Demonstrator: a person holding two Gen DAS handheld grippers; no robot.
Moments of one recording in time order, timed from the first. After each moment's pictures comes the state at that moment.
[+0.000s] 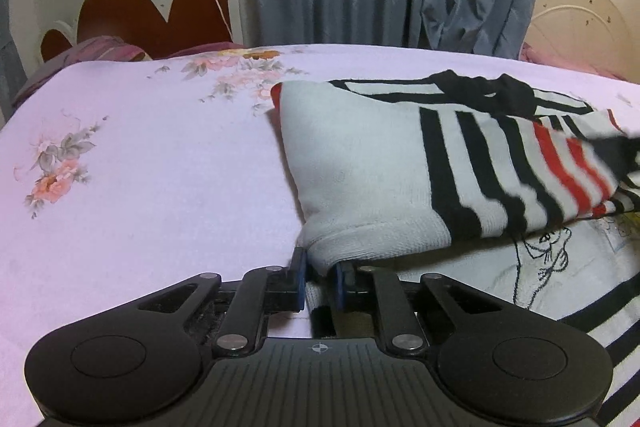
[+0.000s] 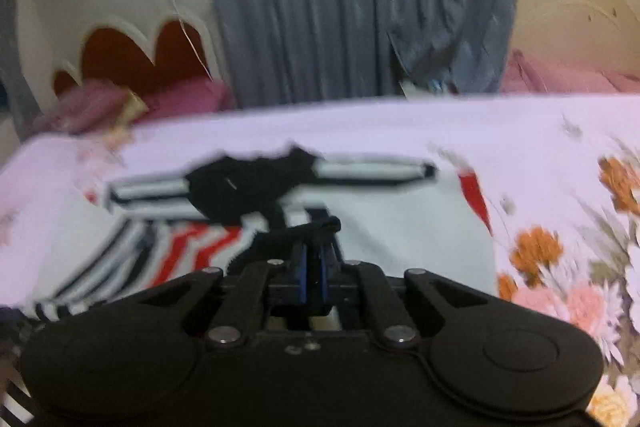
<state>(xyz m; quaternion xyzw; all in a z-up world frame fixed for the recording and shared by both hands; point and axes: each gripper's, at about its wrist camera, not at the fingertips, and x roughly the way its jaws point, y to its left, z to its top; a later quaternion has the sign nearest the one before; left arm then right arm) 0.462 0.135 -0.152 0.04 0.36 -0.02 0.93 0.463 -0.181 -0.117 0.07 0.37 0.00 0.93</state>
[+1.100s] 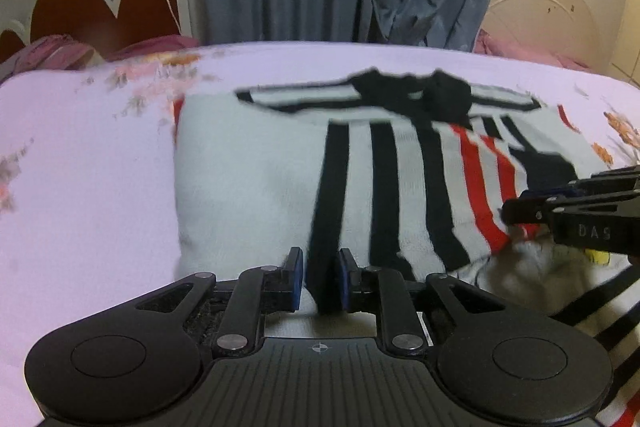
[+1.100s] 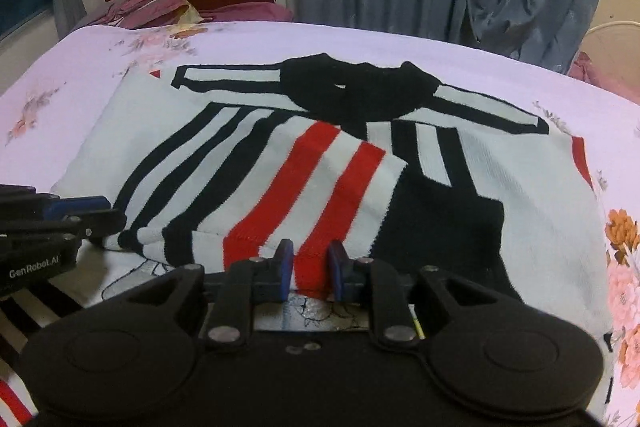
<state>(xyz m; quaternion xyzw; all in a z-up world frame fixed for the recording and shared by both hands) 0.482 0.077 -0.131 0.04 0.38 -0.08 0.92 0.461 -0.093 -0.137 -0.01 0.40 0.08 0.91</state>
